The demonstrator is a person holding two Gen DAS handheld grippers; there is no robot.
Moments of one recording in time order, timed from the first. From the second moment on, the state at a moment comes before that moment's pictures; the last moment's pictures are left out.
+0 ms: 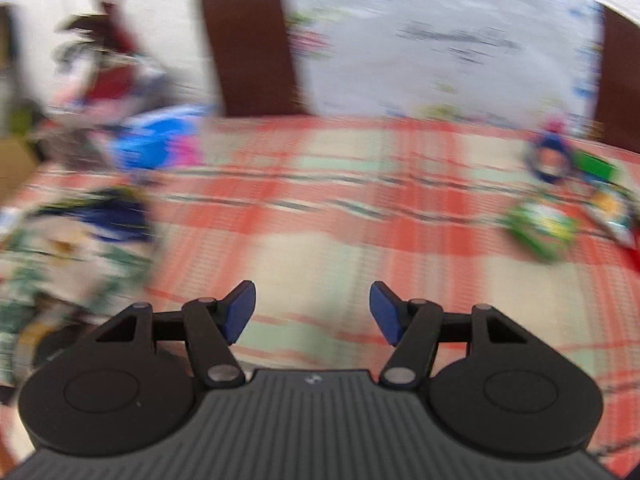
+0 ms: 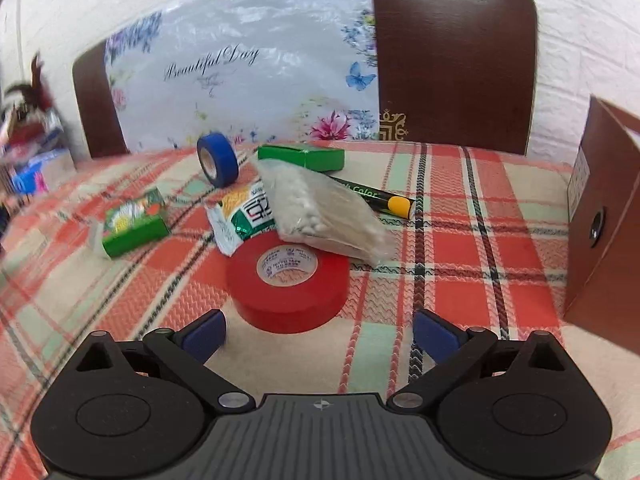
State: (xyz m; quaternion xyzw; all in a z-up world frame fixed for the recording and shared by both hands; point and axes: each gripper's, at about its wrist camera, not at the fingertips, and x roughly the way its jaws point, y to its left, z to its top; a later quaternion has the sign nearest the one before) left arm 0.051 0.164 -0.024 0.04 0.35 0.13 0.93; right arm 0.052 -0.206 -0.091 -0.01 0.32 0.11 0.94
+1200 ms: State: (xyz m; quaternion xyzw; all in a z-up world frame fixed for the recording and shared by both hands) left arm 0.024 -0.148 -0.064 0.04 0.49 -0.32 0.81; right arm -0.100 -0.263 -0.092 -0.05 0.30 0.05 0.95
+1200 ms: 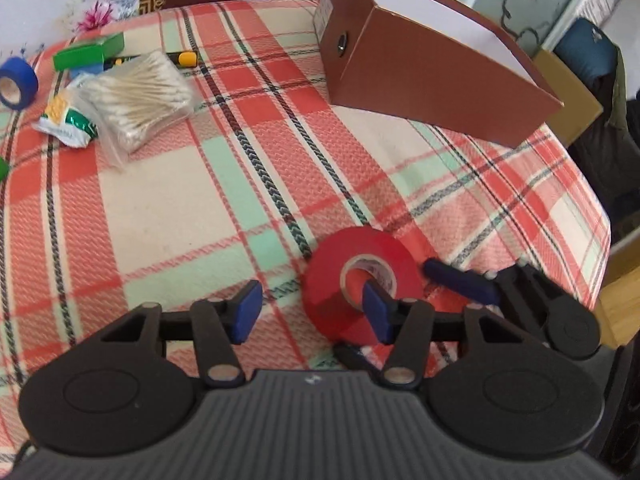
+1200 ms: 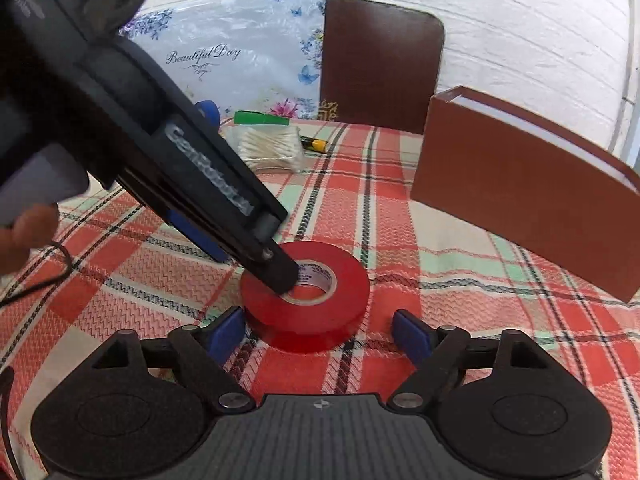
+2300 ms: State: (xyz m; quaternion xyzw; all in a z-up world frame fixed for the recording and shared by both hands) left arm 0.116 -0.324 0.027 0.09 0.35 -0.36 0.86; right arm 0.003 -0.383 -0.034 -0.05 0.11 -0.11 0.99
